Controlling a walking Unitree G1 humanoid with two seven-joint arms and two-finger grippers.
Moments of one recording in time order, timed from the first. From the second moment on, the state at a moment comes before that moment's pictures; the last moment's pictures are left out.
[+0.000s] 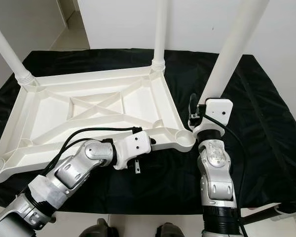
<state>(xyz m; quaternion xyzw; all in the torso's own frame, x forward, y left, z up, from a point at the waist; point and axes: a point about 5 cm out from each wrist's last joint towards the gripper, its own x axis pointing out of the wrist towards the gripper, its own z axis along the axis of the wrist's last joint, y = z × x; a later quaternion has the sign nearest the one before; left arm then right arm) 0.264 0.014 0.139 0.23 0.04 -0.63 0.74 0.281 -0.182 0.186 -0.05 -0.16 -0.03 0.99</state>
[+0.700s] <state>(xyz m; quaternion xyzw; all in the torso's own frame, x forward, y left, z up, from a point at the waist) 0.291 0.043 0.188 0.13 -0.02 -0.60 0.79 0.278 -0.169 0.156 -0.07 -0.12 0.05 0.99</state>
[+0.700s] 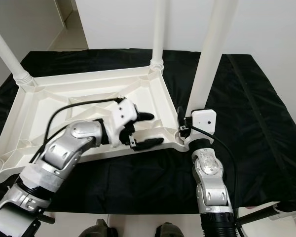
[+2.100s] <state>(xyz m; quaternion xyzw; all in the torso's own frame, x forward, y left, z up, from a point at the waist) 0.271 0.050 0.183 0.10 0.03 -0.63 0.77 0.265 -0.165 0.127 -0.04 -0.12 0.12 0.99</state>
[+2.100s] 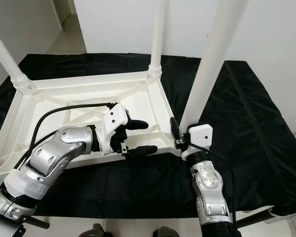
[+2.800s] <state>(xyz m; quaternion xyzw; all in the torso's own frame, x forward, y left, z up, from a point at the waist) 0.268 0.048 0.185 0.10 0.02 -0.64 0.76 0.279 -0.168 0.128 0.02 -0.06 0.07 1.00</state>
